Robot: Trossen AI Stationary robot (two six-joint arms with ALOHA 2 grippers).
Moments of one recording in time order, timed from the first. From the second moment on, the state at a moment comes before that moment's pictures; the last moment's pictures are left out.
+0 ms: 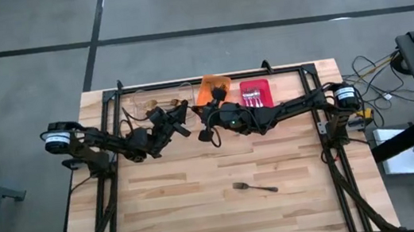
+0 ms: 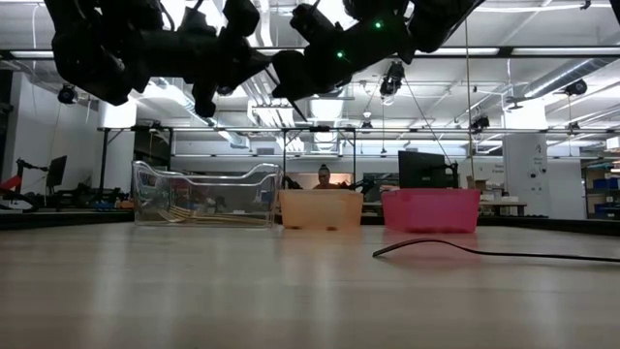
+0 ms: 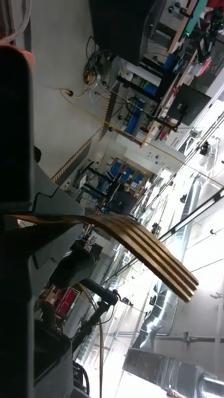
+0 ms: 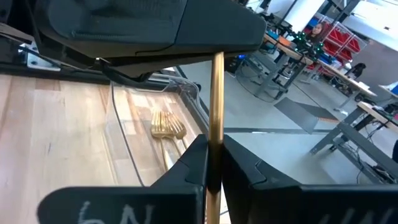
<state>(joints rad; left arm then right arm) 0.02 1.57 0.48 1.51 -0.73 -0.29 -0.07 1.81 1.19 0.42 0.49 -0.34</state>
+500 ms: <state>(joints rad) 0.02 1.56 0.48 1.51 -0.72 -0.23 -0.07 1.81 1.30 0.16 0.48 -0.23</state>
